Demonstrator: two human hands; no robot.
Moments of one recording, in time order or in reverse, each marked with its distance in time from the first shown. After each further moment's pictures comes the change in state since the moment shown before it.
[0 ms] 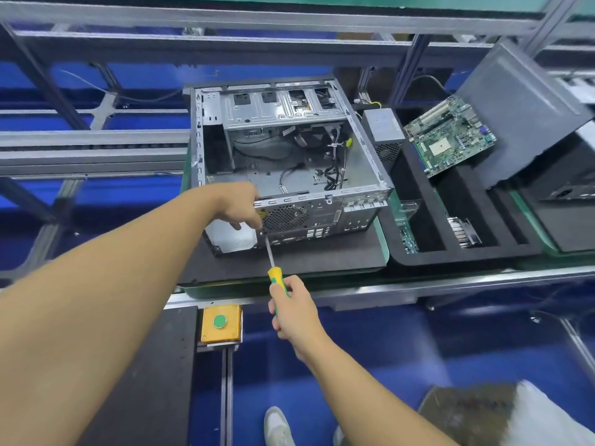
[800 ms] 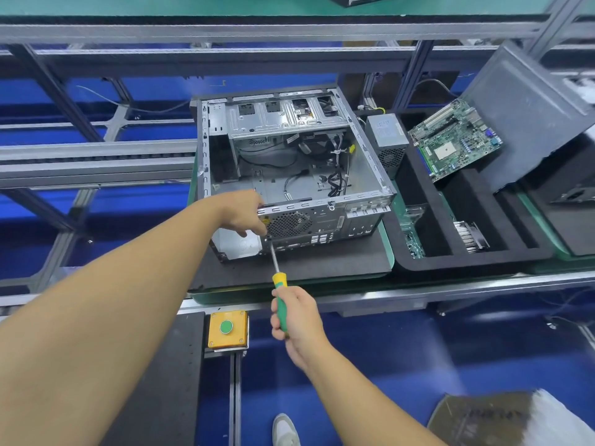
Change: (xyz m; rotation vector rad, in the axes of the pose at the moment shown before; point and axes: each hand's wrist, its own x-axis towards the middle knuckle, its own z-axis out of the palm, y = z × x) left_hand -0.002 -0.002 0.001 0.041 0.032 0.012; right_hand 0.011 0.009 0.005 0.381 -0.015 0.125
